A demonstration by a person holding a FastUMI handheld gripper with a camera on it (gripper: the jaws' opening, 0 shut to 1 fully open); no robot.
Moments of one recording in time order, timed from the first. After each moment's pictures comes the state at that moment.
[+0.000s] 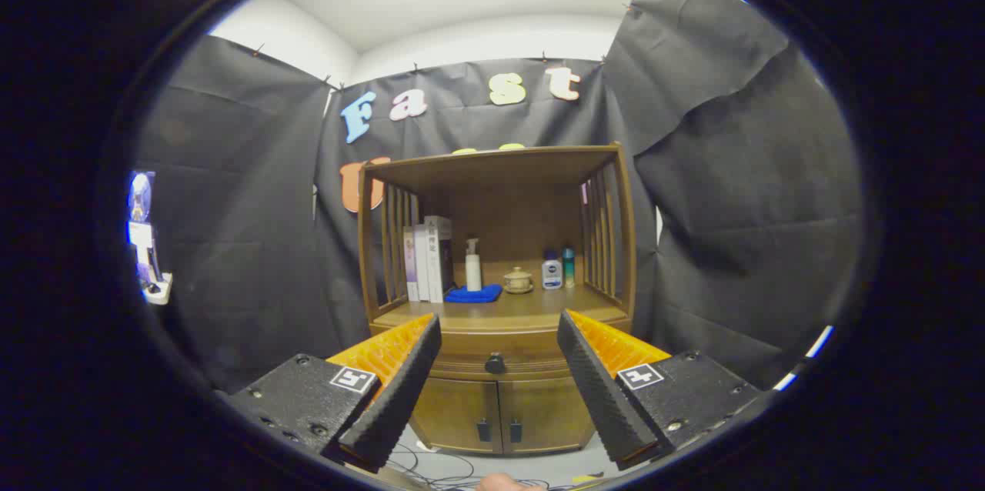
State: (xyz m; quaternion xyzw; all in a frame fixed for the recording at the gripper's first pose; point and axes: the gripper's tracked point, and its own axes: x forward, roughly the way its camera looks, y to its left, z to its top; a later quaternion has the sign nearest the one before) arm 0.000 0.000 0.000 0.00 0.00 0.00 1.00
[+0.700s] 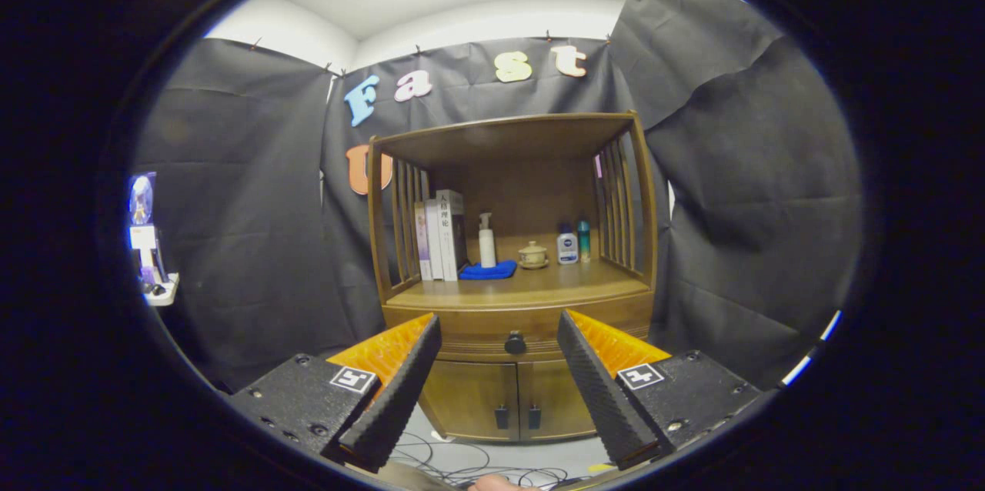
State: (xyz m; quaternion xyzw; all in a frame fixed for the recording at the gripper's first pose) arm 0.013 0.011 -0.038 0.02 0.04 0.01 1.00
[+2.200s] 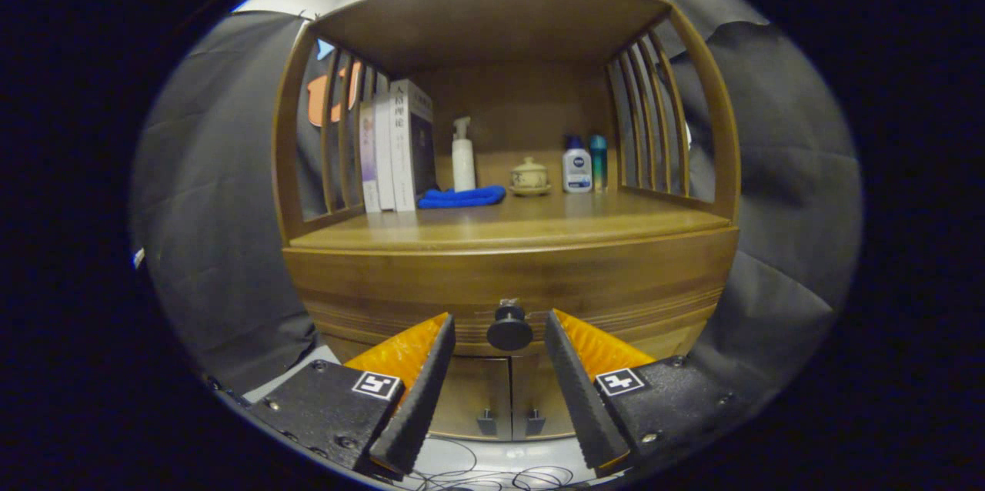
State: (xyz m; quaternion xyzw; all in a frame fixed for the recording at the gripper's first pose) arm 0.224 -0.002 -0.195 0.01 0.15 -0.03 0.99
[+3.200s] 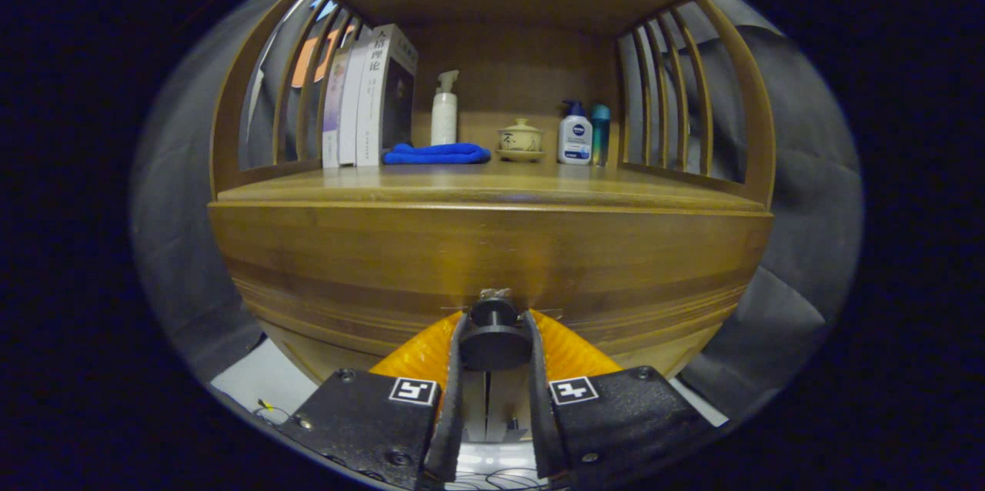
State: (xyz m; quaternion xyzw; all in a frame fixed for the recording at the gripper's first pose) arm 0.276 -0.019 -0.241 -0.05 0.19 -0.07 0.98
